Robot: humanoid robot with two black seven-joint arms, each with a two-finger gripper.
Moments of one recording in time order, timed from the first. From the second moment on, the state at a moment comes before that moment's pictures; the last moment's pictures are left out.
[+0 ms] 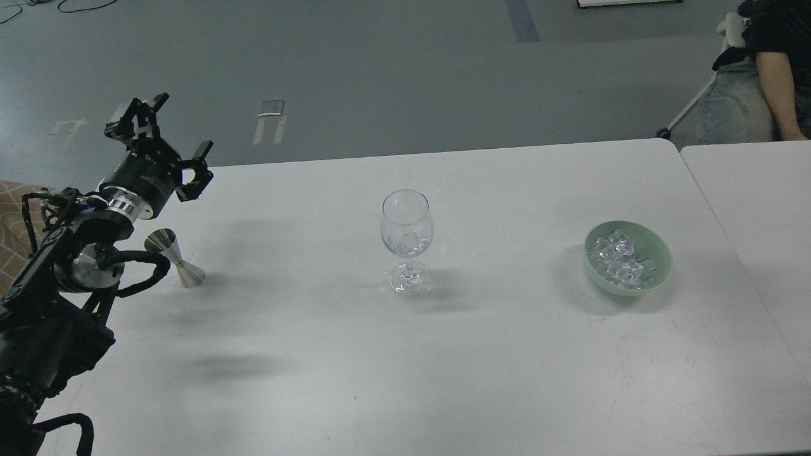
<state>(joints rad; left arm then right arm) -0.59 0.37 -1.24 -0.71 0.49 -0.42 -0.15 1.25 -0.43 1.00 0.85 -1.46 0.49 0.00</state>
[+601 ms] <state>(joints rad) -0.65 0.35 -1.25 -0.70 0.42 -0.42 -0.15 1.08 -0.37 1.02 0.56 -0.57 0.29 0.05</state>
